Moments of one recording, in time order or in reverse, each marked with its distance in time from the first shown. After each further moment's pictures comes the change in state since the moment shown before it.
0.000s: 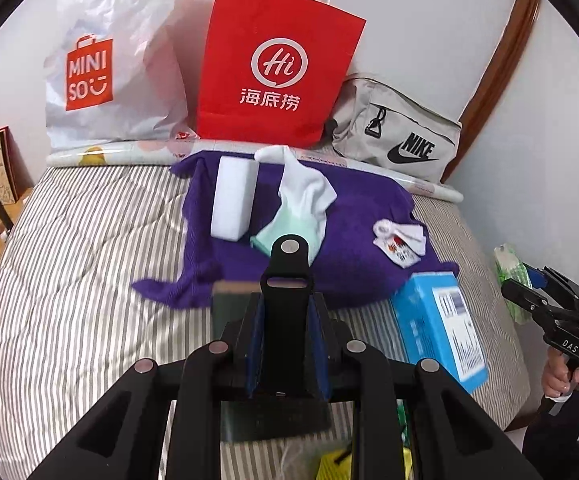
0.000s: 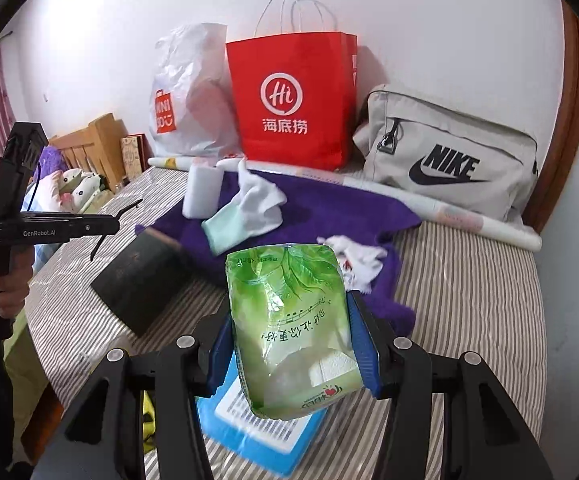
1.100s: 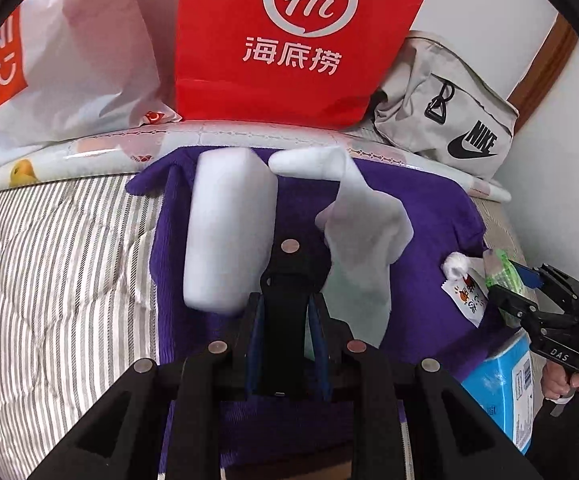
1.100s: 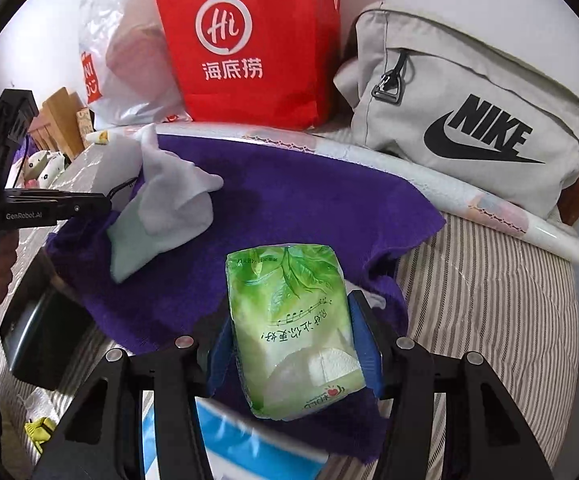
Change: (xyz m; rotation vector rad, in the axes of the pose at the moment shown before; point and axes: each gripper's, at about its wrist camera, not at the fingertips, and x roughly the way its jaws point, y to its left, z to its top) left arm 0.136 0.028 0.074 0.009 0.158 0.011; right arm 0.149 -0.051 0.040 0.024 0.185 -0.026
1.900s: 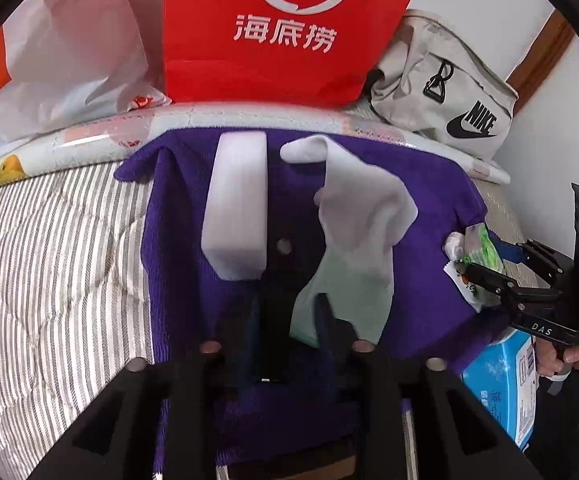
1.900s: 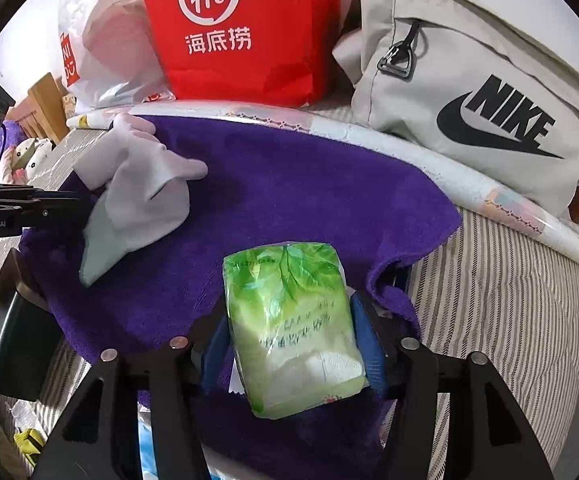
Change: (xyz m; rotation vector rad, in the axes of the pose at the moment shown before) left arm 0.009 0.000 -0.003 0.023 0.070 -0.012; right arm 0.032 -0.001 0.007 -0.004 0.078 -0.021
